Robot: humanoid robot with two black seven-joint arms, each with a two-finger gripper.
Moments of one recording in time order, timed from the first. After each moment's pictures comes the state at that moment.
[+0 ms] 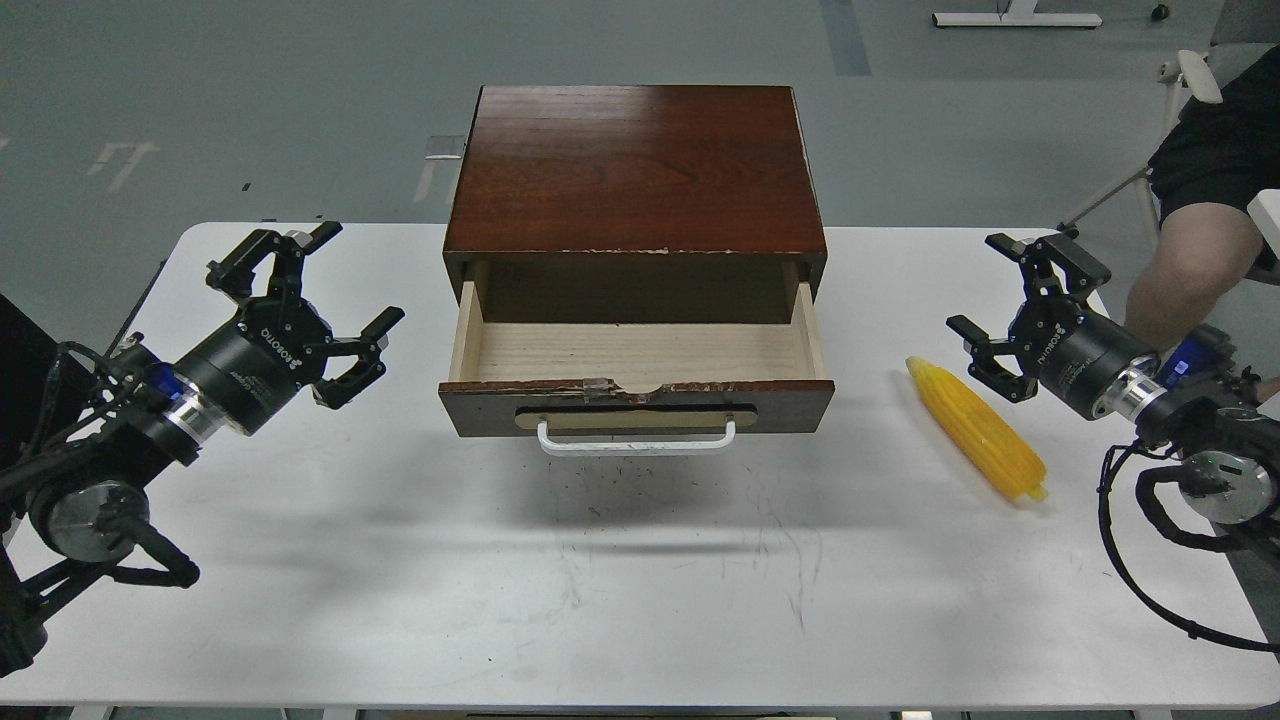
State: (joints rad) left arm -0.49 0.72 -0.56 -1.17 0.09 -0.49 -0.49; right arm 0.73 -0.66 0.19 0.85 -0.05 0.46 0.49
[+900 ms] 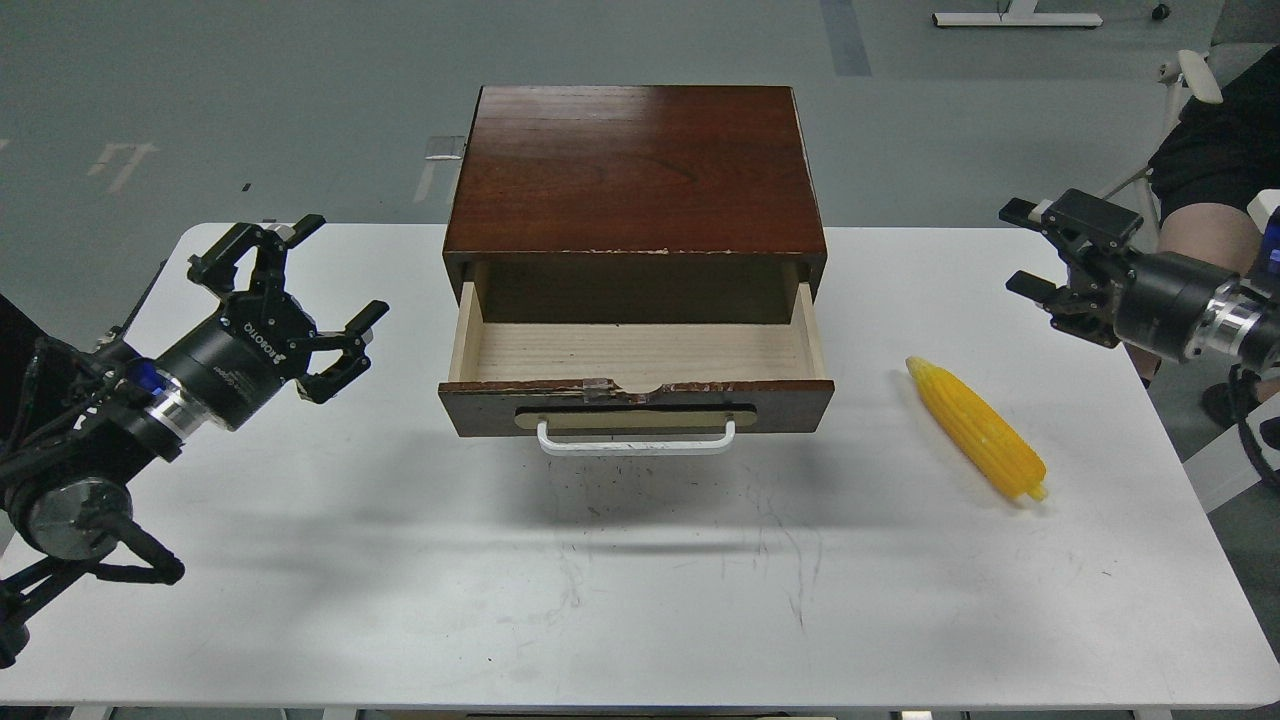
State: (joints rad) left arm -0.48 0.75 -0.57 -1.18 0.10 -0.49 -0.49; right arm 0.94 -0.88 0.18 0.92 -0.78 0.46 0.49
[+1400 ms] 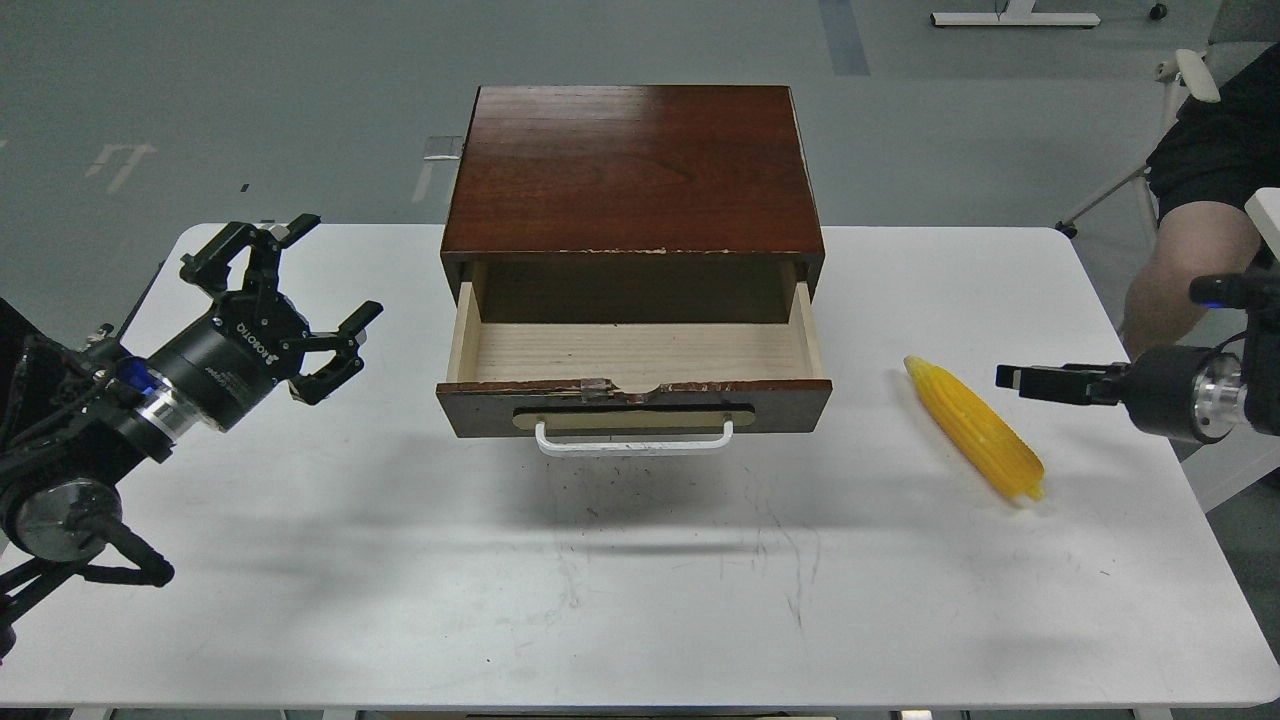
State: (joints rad) left arm -0.48 0.77 -0.57 -1.19 0.10 -0.49 -0.49; right arm 0.94 -0.82 -0.08 0.91 -1.33 0.19 0.49
